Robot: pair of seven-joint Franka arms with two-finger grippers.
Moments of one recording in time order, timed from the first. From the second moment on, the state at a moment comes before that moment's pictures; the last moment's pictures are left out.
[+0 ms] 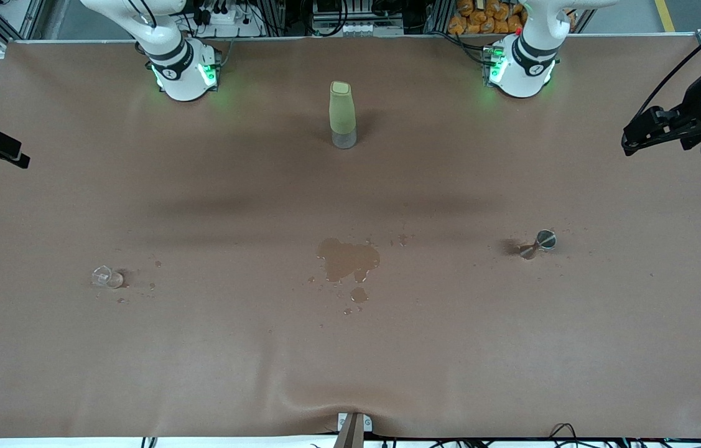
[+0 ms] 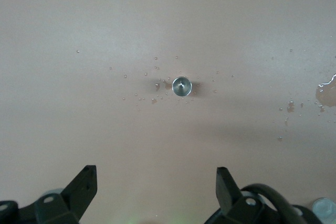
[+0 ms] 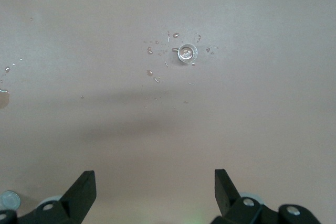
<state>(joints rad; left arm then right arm) -0.04 -0.07 -0.05 -1.60 0.02 1.54 -0.18 -0.05 -0.01 -0.06 -1.56 0.02 1.50 -0.04</state>
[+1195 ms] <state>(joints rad) 0.01 -0.04 -0.04 -1.69 -0.02 1.55 -0.03 -0.10 0.04 -0.08 -1.57 0.01 1.57 -0.30</state>
